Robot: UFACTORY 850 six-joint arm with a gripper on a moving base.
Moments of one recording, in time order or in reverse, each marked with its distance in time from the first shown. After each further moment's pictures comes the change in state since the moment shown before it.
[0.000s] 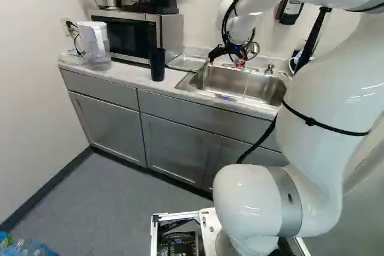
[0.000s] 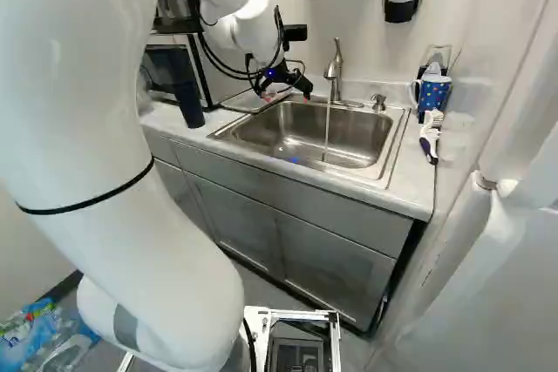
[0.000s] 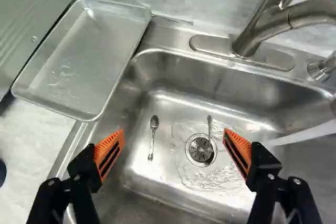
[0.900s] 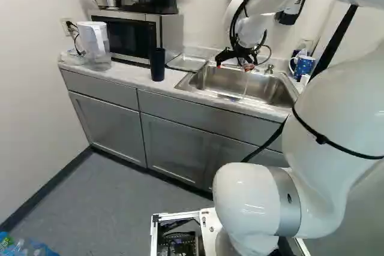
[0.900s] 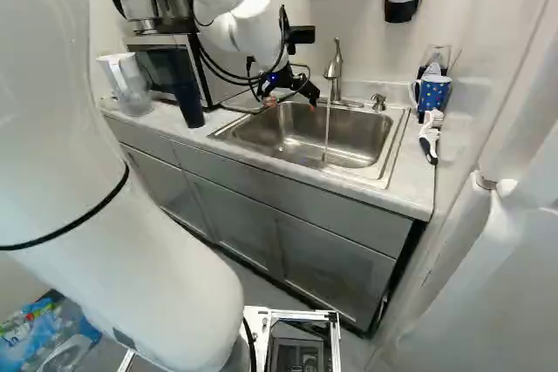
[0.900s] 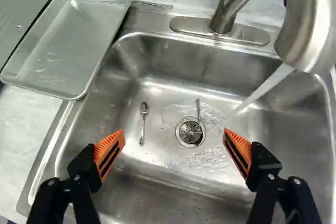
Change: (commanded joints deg) arm -3.8 7.2 7.3 0.0 0.0 0.0
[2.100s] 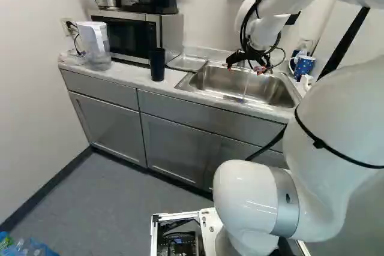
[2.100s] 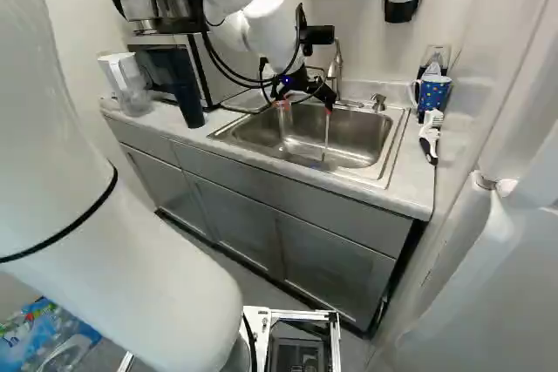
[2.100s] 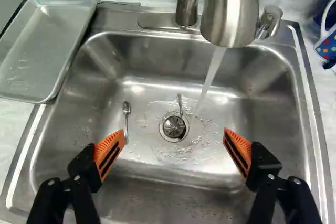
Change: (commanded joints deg) arm -4.6 2.1 2.0 0.0 0.0 0.0
